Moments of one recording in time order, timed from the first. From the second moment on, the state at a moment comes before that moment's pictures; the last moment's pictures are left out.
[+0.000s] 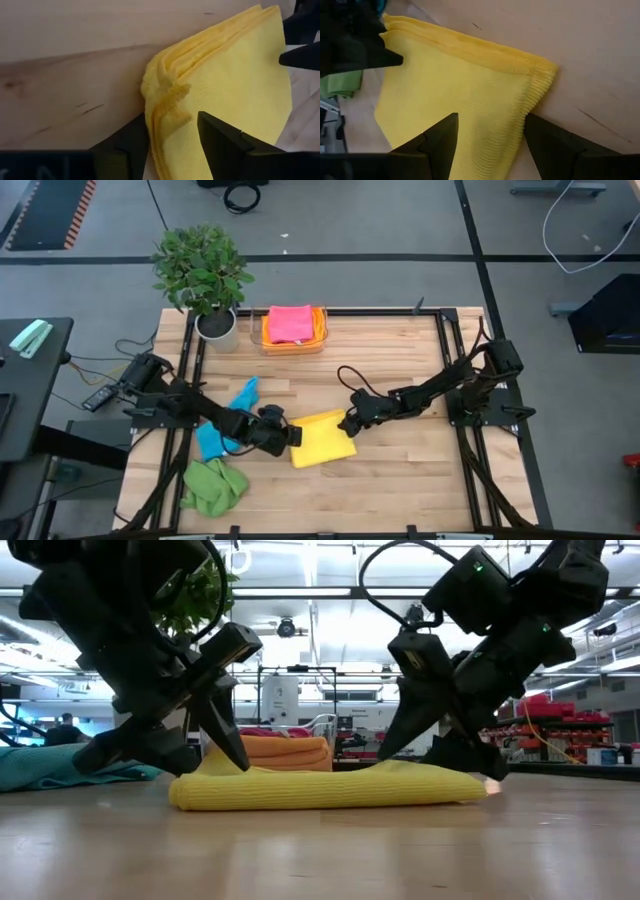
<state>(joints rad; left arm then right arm) -0.39 1.74 0.72 0.02 -0.45 -1.69 0.17 1.75 0.62 0.34 0.08 1.15</state>
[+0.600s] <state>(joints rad) -0.34 1.75 0.72 0.06 -0.49 -1.48 0.21 1.74 0.62 0.30 0.27 1.04</state>
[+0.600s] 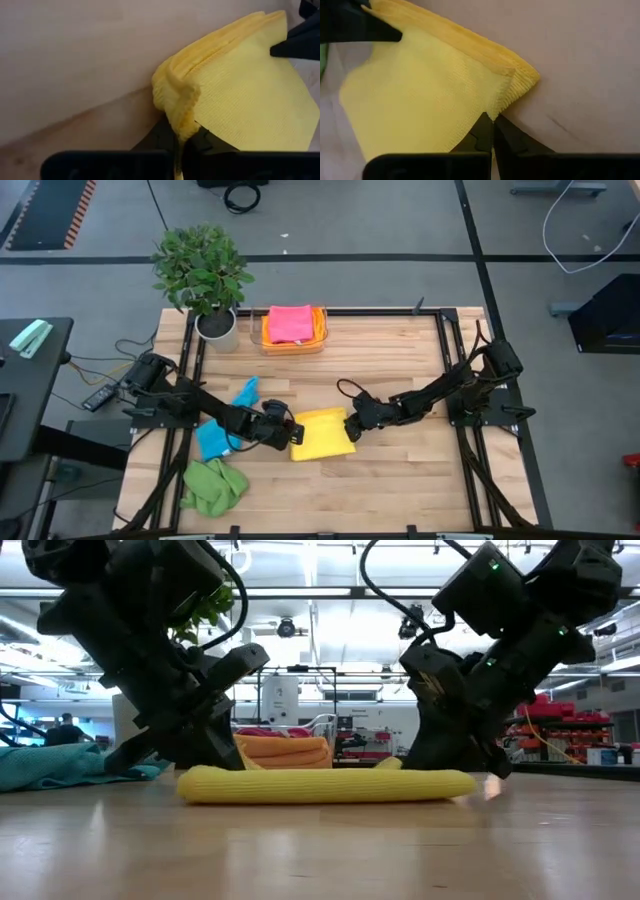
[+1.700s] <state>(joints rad) 0.01 1.16 0.72 -0.25 -0.60 -0.95 -0.17 1.55 1.03 0.04 0.22 0.64</state>
